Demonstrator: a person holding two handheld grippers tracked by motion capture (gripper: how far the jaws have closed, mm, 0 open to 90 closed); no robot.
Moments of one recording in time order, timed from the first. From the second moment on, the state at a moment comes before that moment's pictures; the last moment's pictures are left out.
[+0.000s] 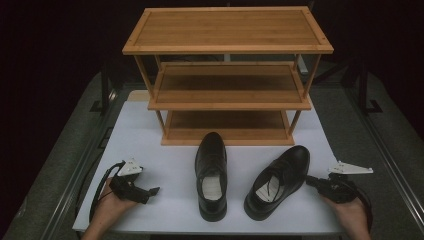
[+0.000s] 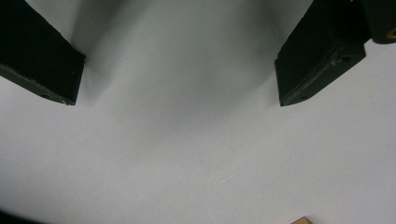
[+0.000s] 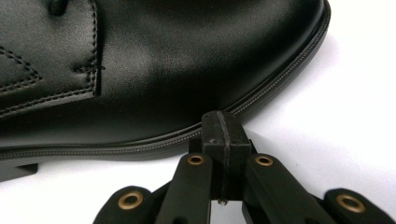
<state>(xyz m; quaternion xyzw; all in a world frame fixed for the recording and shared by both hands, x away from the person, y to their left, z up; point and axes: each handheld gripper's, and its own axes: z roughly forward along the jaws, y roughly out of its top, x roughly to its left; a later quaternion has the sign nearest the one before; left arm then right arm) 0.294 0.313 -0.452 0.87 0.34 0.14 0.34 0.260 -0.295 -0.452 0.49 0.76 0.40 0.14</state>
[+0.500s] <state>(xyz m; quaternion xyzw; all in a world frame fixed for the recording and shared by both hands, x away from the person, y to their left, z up) 0.294 0.313 -0.452 0.87 0.34 0.14 0.34 0.283 -0.284 -0.450 0.48 0.77 0.40 0.14</state>
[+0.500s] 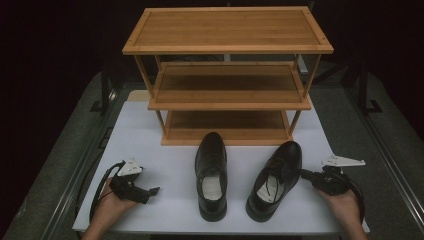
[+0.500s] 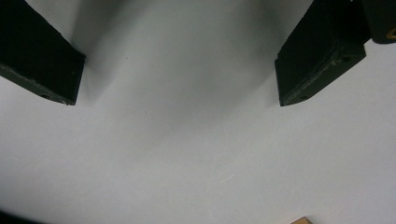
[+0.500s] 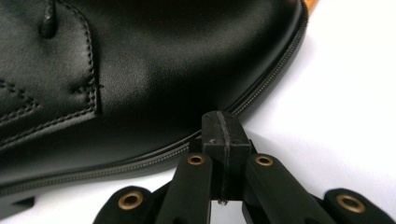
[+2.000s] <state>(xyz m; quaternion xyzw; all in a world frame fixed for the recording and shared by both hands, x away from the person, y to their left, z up) 0.294 0.313 -0.452 0.87 0.34 0.14 0.34 0.262 -0.237 -0.444 0.42 0.80 0.41 0.11</state>
